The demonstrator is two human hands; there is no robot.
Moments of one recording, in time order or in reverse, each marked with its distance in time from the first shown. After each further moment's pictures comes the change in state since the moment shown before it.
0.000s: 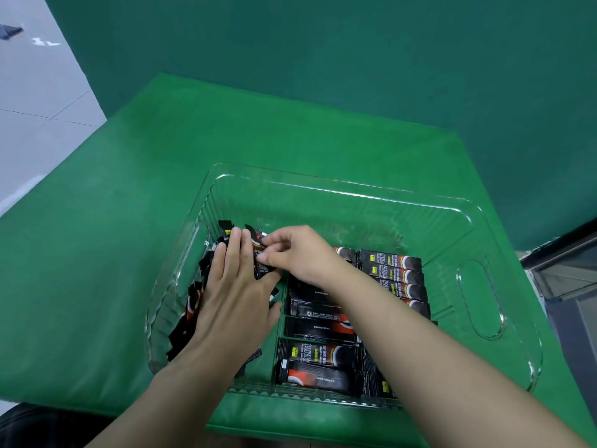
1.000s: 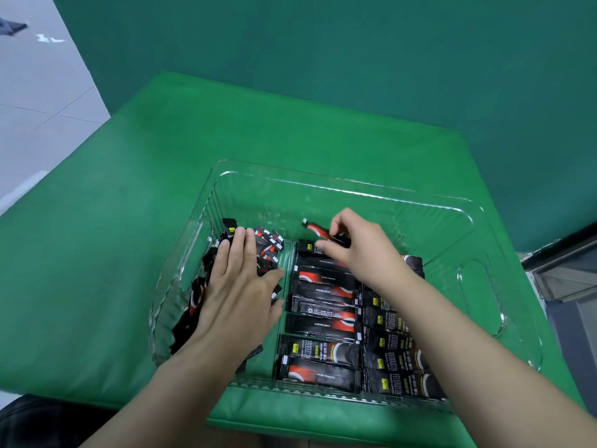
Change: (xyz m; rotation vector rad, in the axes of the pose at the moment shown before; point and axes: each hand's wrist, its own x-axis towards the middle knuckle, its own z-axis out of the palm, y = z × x) left_hand 0.001 0.000 -0.003 0.008 -0.024 0.002; right_hand -0.038 0.023 -0.056 -0.395 0.277 -0.136
